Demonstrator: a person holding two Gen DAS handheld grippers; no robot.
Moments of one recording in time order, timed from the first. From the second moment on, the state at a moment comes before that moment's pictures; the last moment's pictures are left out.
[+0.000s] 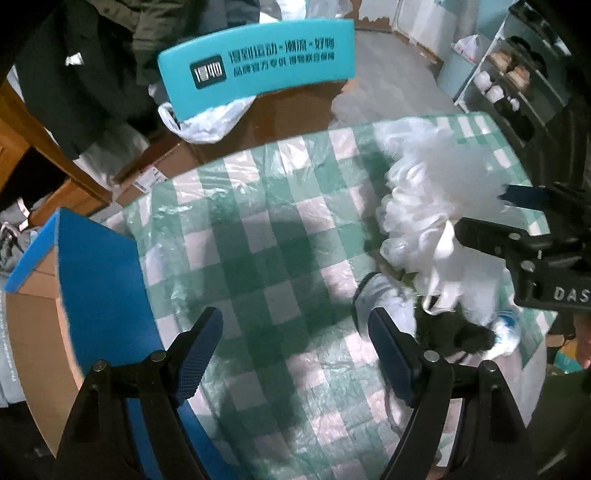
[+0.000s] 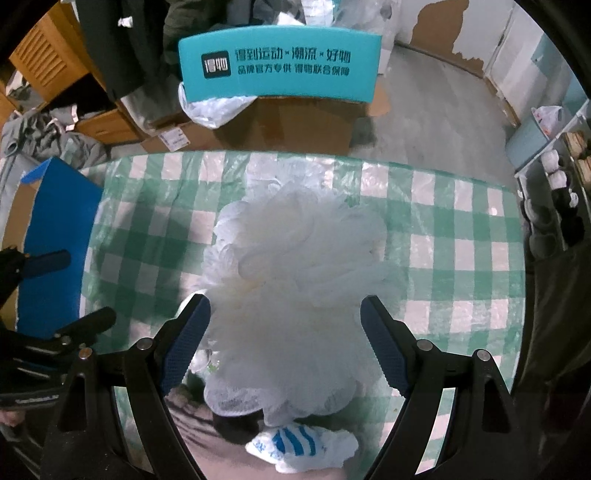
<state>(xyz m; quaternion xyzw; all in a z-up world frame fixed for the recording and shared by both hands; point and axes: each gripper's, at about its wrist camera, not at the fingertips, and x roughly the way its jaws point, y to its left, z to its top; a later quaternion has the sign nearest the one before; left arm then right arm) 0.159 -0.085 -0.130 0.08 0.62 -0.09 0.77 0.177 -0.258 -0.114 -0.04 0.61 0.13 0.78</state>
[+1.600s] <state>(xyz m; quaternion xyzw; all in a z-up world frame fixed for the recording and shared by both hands) 0.157 -0.151 -0.196 0.05 0.68 -0.15 0.71 0.161 -0.317 -0.133 0.01 0.60 0.12 0.79</state>
